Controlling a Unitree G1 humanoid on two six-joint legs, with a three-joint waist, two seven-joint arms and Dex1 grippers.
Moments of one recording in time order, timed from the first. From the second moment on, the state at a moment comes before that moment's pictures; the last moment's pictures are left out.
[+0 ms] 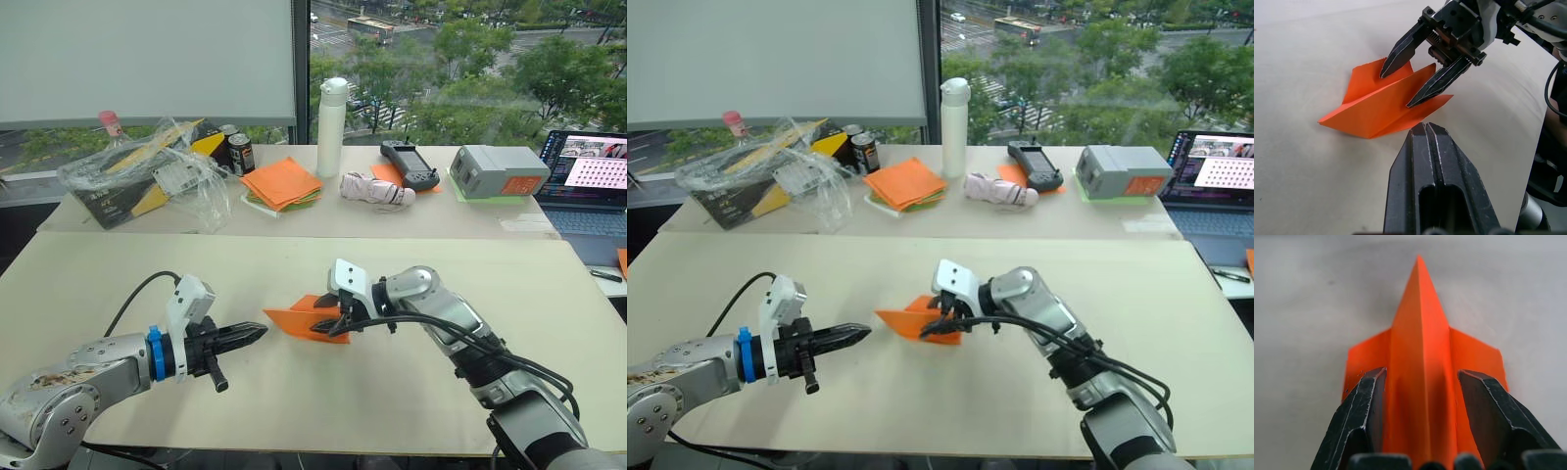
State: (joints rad) left arm -0.02 0.78 0.25 -0.61 -0.97 0.96 -0.64; right arm -0.70 -0.44 0.44 0.11 0.09 0.47 1.11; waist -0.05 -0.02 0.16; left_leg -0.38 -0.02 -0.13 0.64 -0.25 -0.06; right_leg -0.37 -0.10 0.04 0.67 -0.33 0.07
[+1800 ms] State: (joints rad) left arm -0.09 0.74 0.14 -0.53 -0.89 0.93 -0.65; right arm -0.45 -0.59 0.01 -0.25 0.10 0.93 0.76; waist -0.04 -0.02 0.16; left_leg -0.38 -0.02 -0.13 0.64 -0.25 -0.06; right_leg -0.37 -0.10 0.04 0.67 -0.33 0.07
